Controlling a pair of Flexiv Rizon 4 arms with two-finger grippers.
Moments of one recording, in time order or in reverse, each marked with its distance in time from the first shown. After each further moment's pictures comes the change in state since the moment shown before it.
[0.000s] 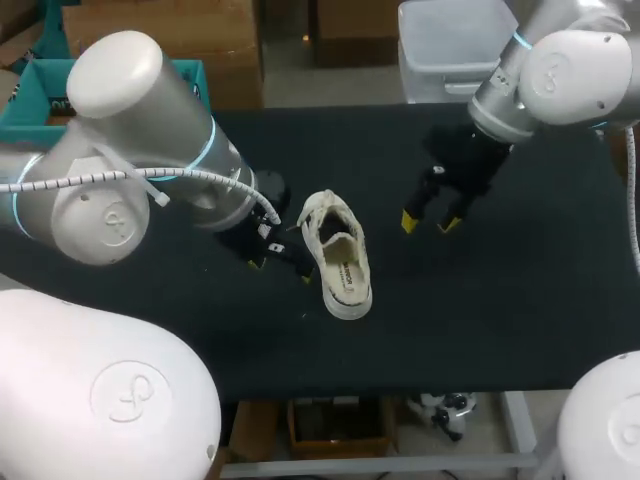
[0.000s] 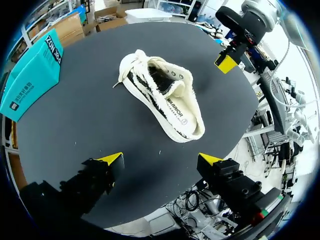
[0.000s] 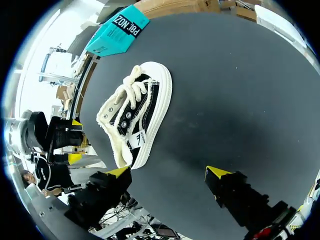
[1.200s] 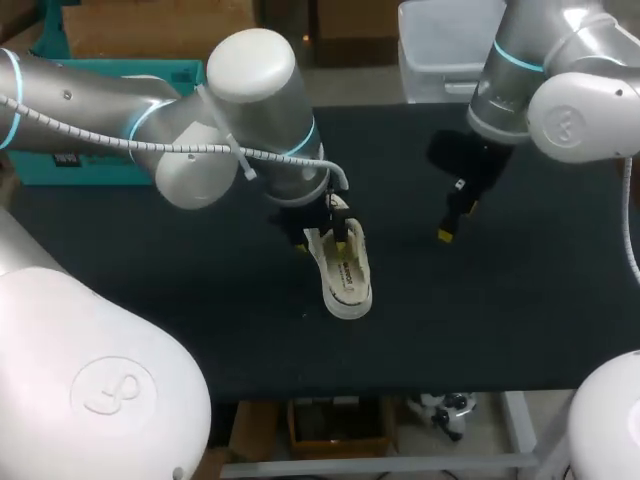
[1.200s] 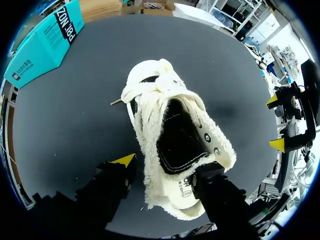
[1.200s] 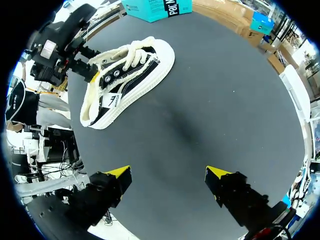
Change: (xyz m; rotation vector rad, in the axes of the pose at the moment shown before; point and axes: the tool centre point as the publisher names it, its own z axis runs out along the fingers) left arm -0.003 -0.090 0.090 -0.004 -0.146 -0.333; right arm -0.060 -0.006 -0.014 0.087 -0.271 -0.470
